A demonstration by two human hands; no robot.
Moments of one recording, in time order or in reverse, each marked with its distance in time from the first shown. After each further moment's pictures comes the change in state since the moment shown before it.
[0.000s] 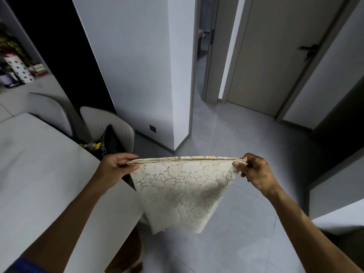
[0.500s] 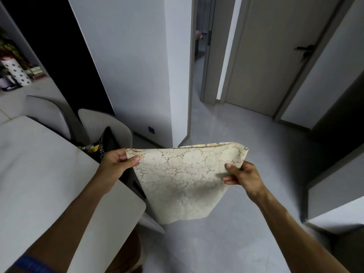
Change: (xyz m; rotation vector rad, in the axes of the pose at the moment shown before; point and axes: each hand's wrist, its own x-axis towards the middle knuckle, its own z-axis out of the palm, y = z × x) left_hand 0.012 0.003 0.012 -0.194 0.025 0.020; right_hand -0.007 0.006 0.024 0.359 -0.086 0.165
